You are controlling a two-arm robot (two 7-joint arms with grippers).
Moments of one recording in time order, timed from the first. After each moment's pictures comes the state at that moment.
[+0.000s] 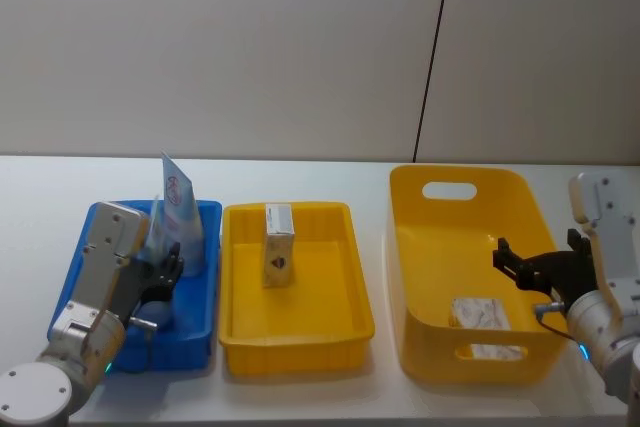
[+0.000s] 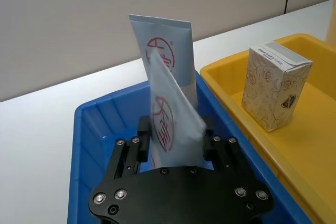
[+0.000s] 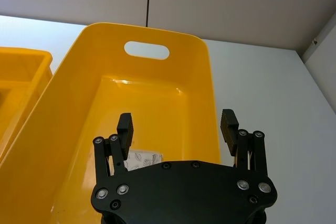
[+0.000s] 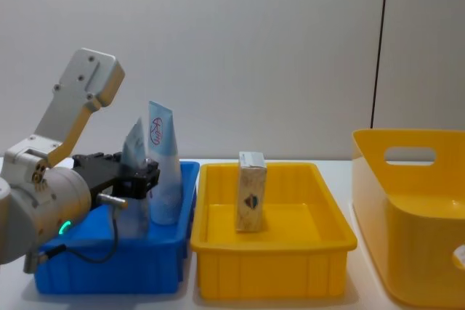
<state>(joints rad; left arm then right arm) -0.41 0.20 0.38 -1.23 -0.11 0.04 -0.01 0.16 0.25 -0.10 -1.70 0.11 0.50 -0.08</state>
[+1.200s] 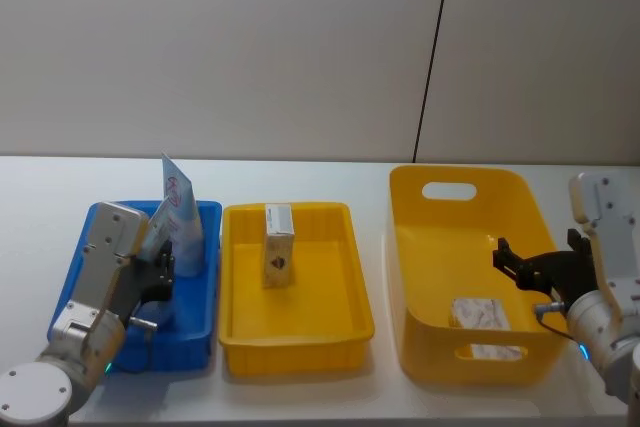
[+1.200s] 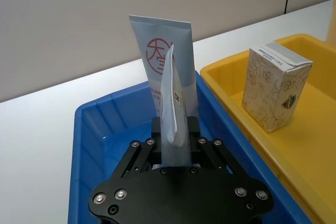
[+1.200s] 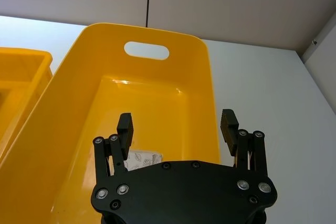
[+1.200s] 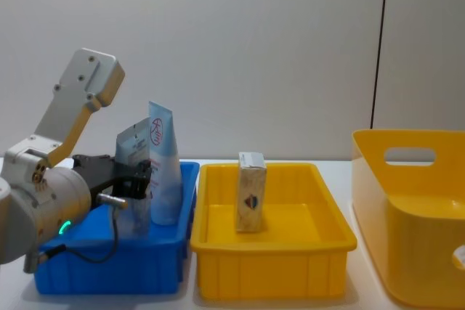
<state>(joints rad) -0.41 0.20 0.38 -1.23 -0.11 0.04 -0.01 0.16 0.25 -0.10 -1.70 0.11 0.50 -0.08</state>
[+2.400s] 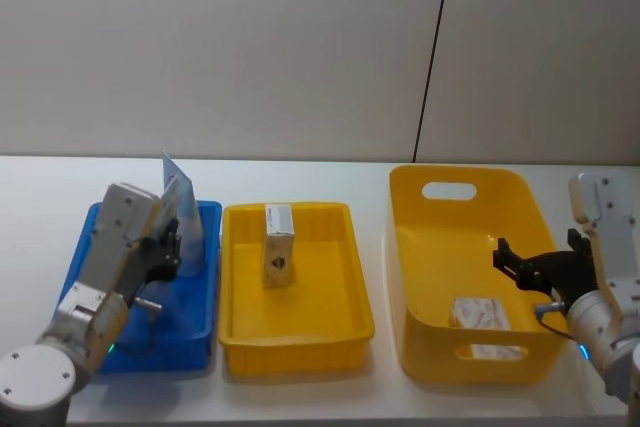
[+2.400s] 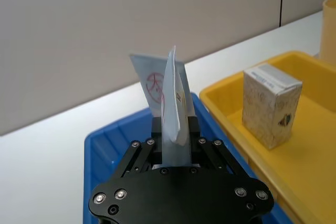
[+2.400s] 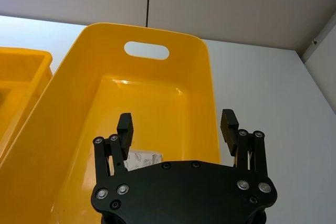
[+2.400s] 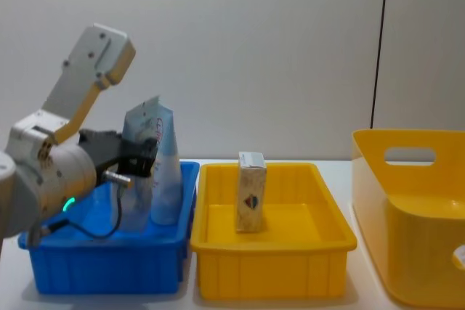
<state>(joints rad) -0.42 0.22 0.40 -1.28 -0.06 0.04 -0.01 0.16 0.25 -0.10 -1.70 0.11 0.50 -0.08</state>
